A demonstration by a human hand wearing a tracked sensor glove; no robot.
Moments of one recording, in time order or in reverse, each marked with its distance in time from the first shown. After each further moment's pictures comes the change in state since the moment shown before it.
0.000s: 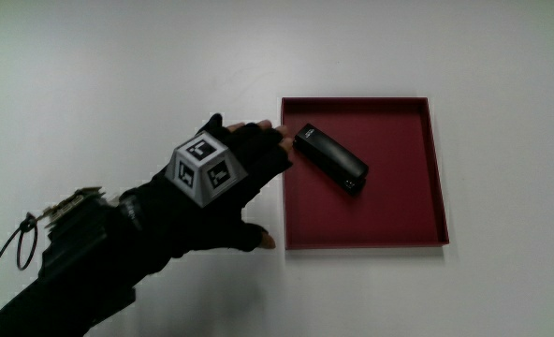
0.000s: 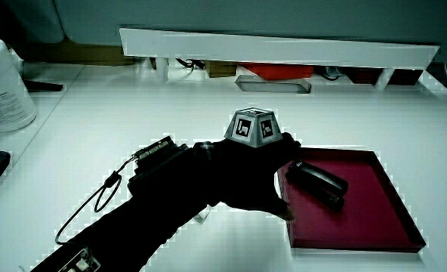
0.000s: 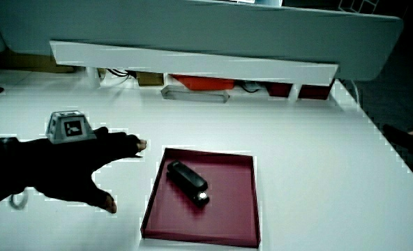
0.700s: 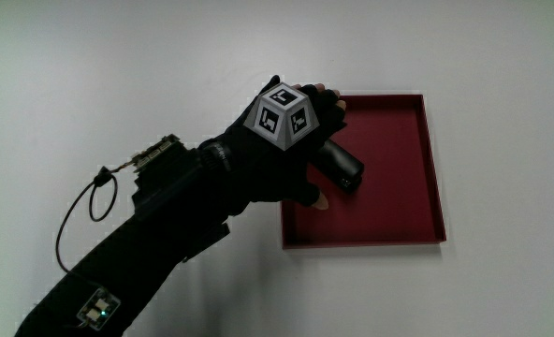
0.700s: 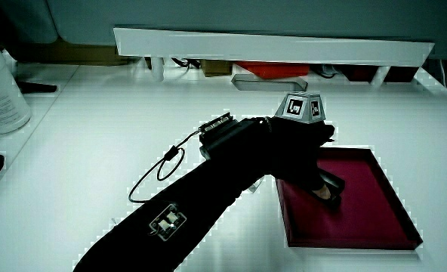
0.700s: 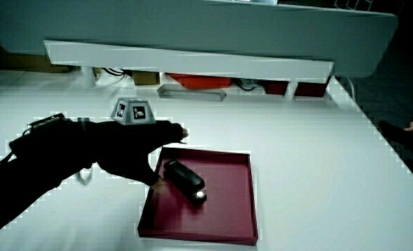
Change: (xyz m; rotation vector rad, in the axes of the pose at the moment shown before) arm 0.015 0.091 0.016 -0.046 0.030 0.036
